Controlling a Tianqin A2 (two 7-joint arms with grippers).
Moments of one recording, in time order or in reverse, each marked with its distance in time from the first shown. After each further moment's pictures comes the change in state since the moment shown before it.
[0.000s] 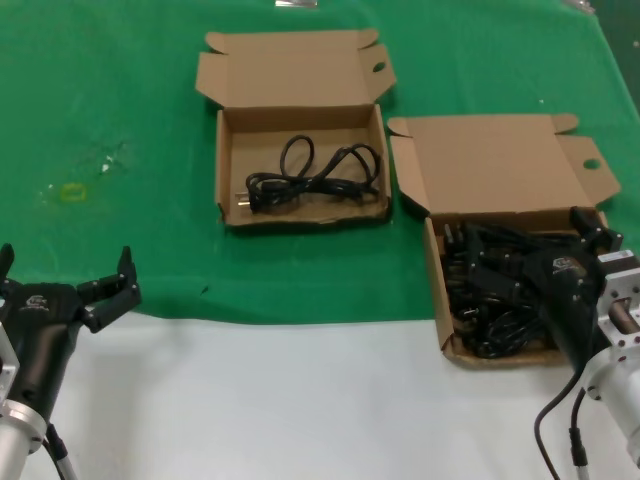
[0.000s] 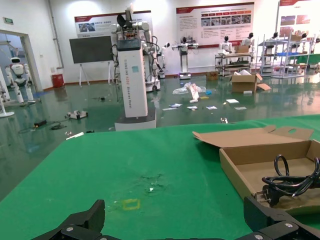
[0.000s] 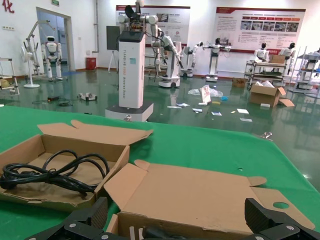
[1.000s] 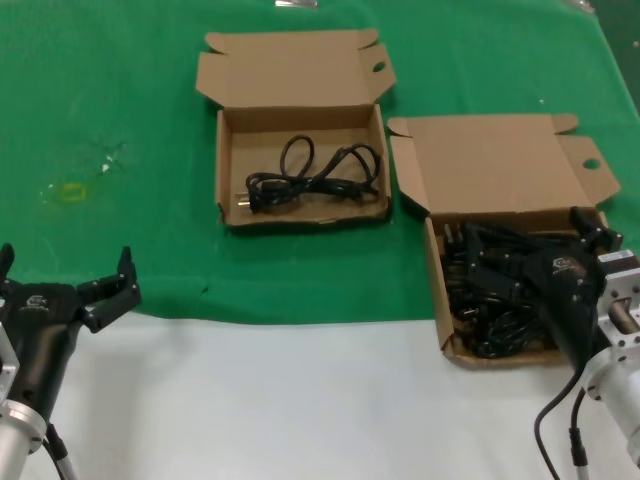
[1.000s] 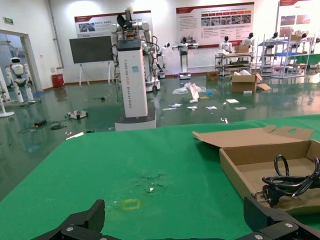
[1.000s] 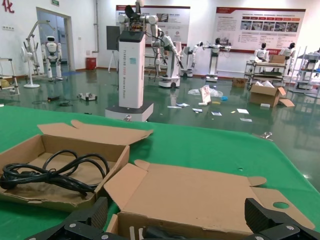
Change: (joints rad) left arm 0.000 0.000 0.000 0.000 0.000 0.000 0.000; right arm 0.000 0.000 0.000 0.000 0.000 0.000 0.000
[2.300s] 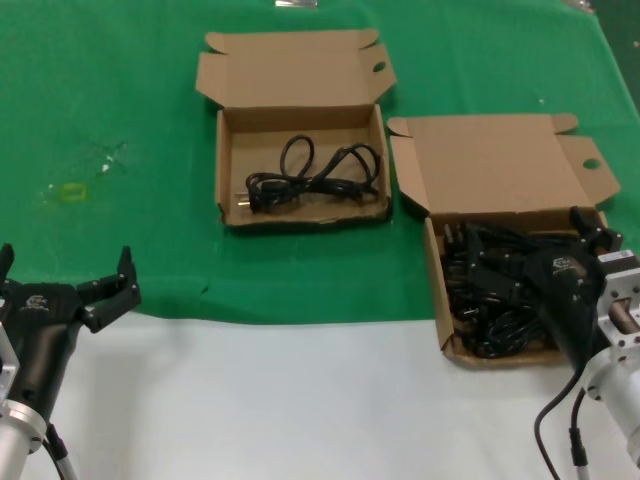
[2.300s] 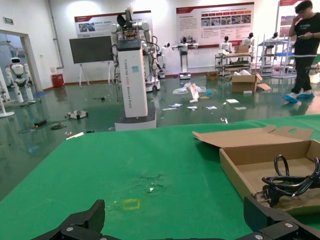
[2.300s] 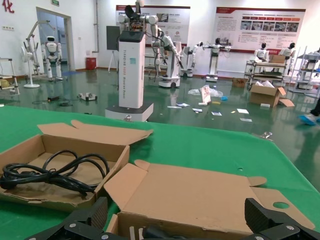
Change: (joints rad) left arm 0.000 0.000 0.000 0.000 0.000 0.000 0.000; right arm 0.000 0.000 0.000 0.000 0.000 0.000 0.000
